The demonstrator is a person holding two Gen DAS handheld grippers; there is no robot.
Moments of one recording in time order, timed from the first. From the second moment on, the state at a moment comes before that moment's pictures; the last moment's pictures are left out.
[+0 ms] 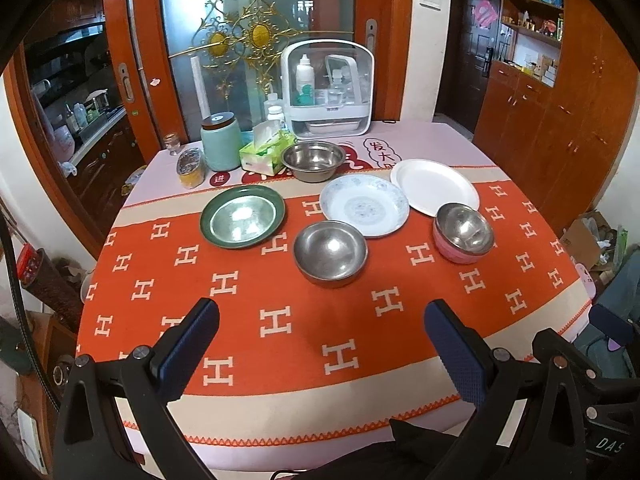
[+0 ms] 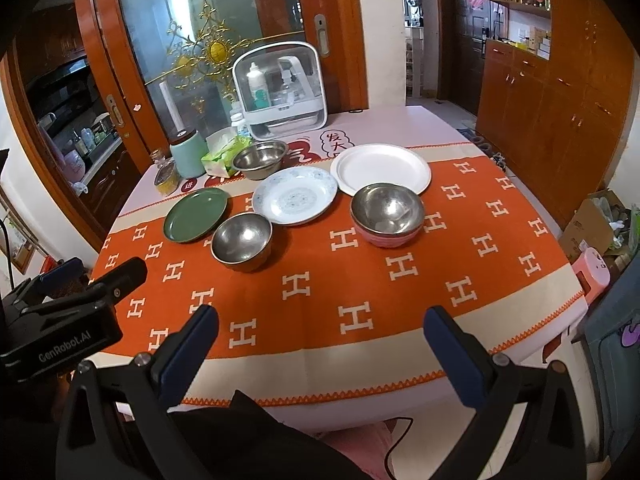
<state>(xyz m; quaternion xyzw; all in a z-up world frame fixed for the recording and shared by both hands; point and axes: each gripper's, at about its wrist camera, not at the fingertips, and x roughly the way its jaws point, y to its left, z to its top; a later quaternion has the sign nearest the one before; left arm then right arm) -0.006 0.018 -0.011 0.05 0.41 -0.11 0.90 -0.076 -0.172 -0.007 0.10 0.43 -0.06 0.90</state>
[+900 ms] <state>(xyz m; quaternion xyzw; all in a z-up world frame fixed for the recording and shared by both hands) 0.045 -0.088 -0.014 0.02 0.45 -0.09 0.89 -0.028 -0.305 -0.006 0.12 0.41 -0.04 0.90</state>
